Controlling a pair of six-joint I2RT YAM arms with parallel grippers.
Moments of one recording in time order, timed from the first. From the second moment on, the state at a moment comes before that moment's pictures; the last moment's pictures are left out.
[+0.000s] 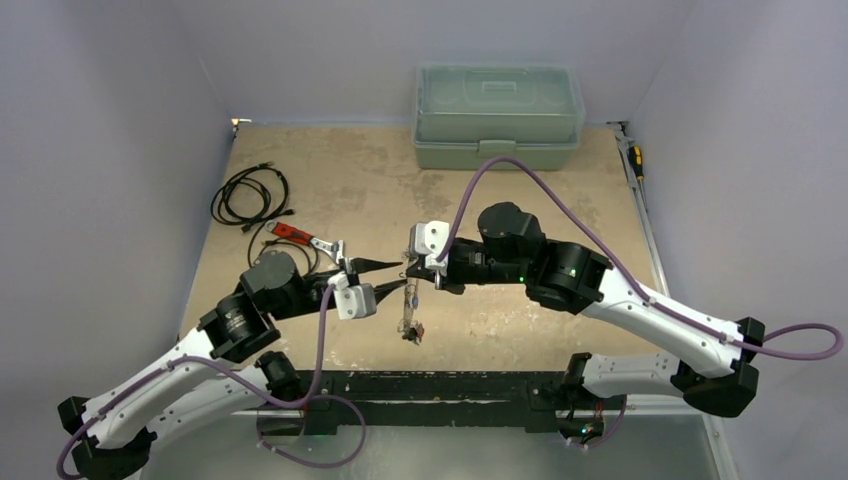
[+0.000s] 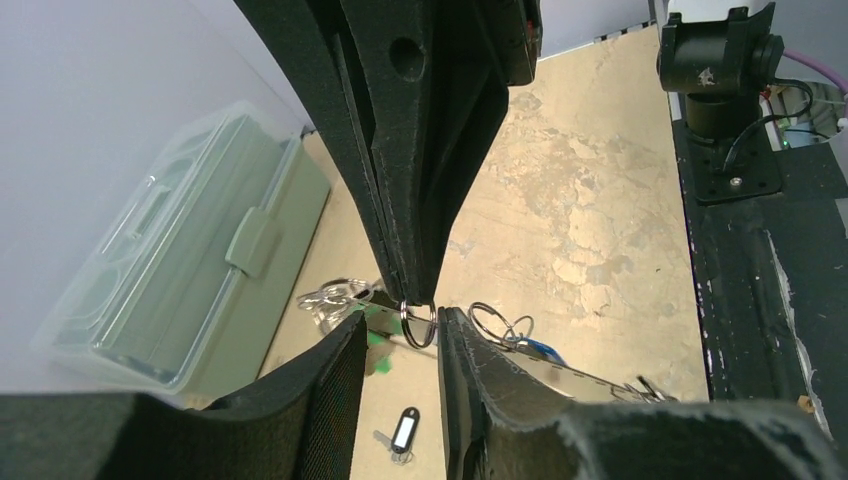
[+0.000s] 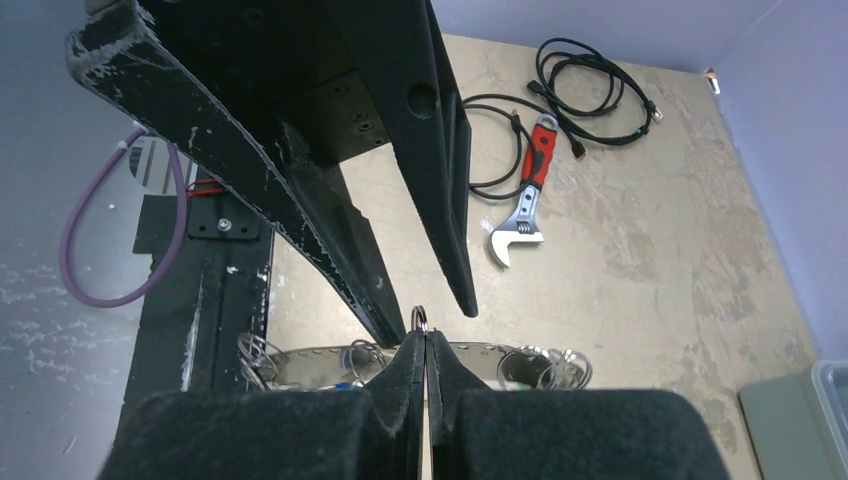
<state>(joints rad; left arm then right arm) -0.91 0.63 0.77 -0.19 0.38 0.52 1.09 1.14 1.28 -0.49 -0.27 -0.36</state>
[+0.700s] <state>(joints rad) -0.91 0.69 0.77 -0.17 0.38 0.52 1.09 1.12 1.25 -0.49 -0.26 -0.39</state>
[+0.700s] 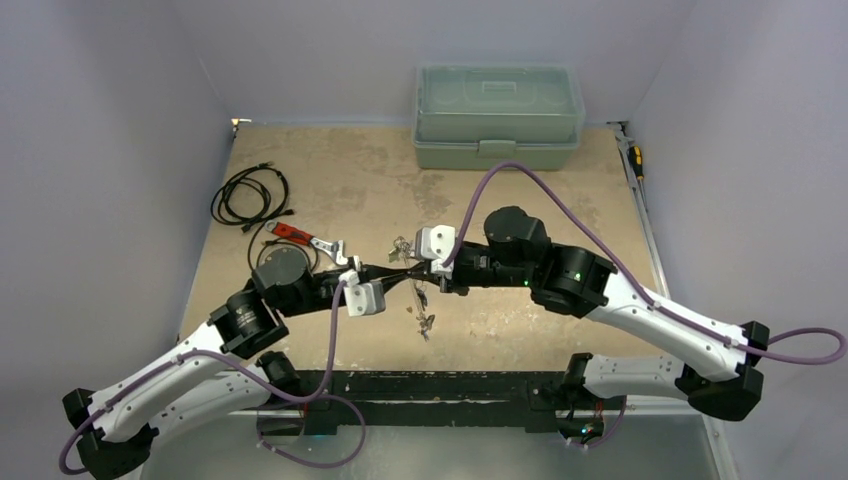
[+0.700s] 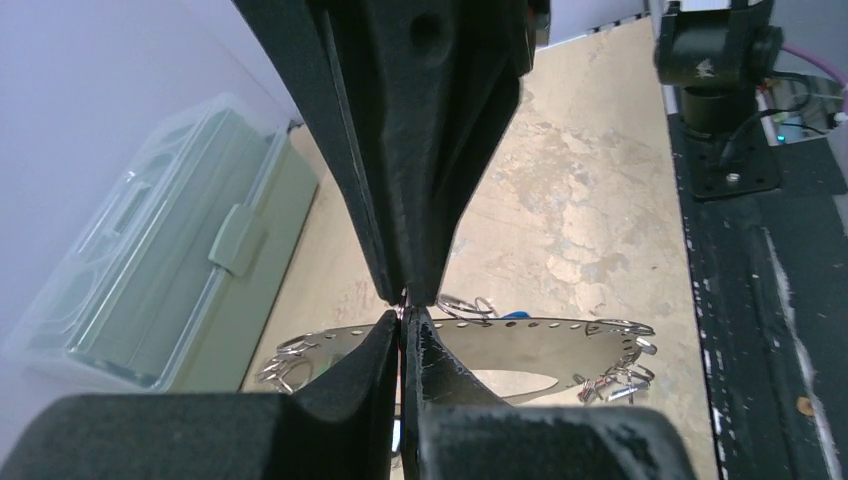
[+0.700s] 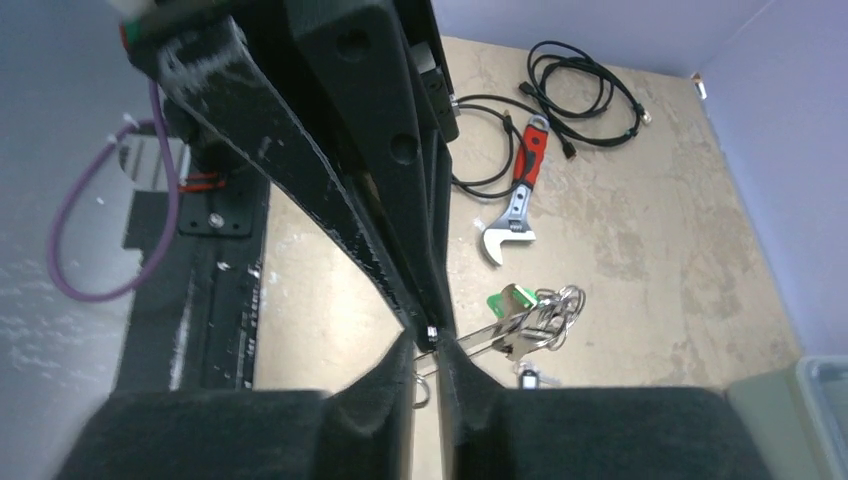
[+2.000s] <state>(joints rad) -0.84 0.49 0.49 0.34 0.56 0.29 1.08 1.05 1.15 -0.33 -0.34 -0.34</state>
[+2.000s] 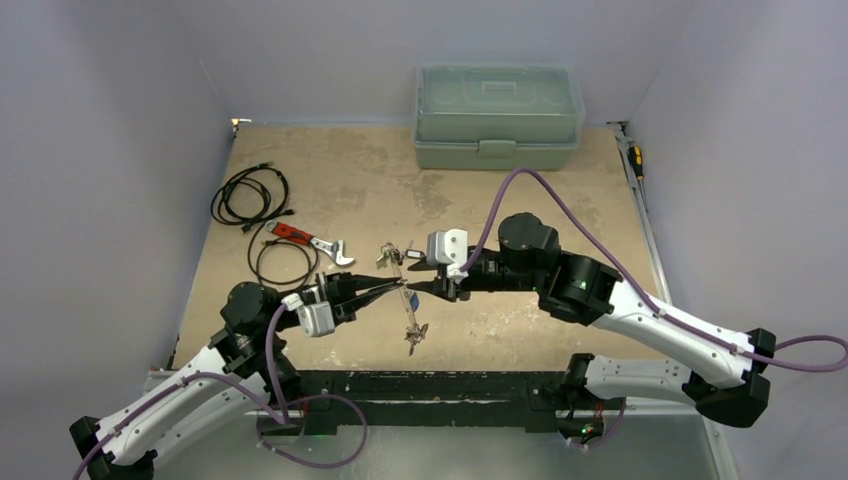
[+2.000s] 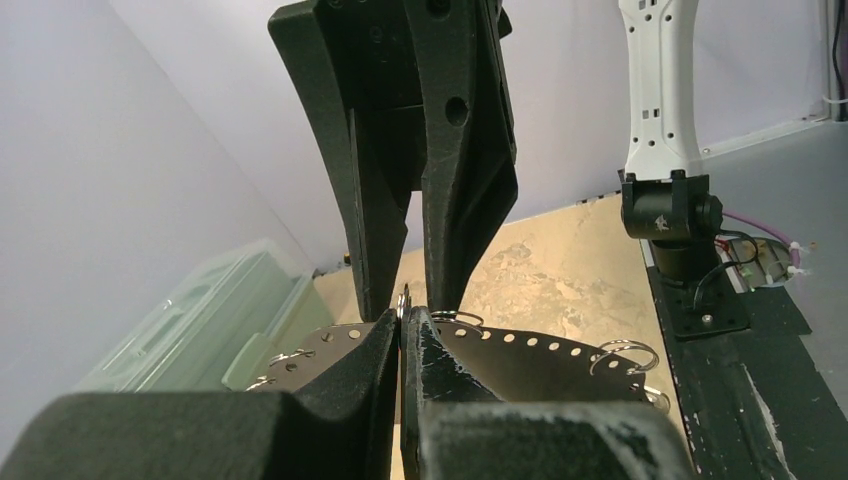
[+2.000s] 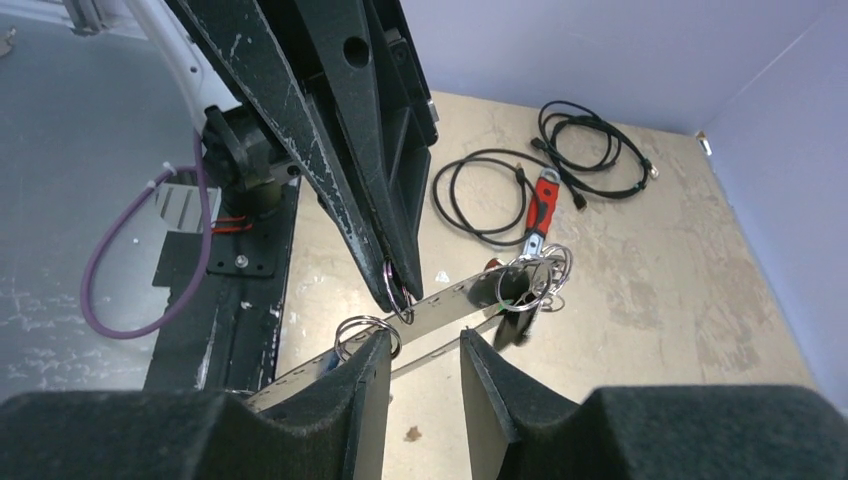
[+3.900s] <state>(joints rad) -0.83 0.46 0.47 0.36 0.55 0.27 1.07 1.11 1.23 -0.36 -0.44 -0.36</state>
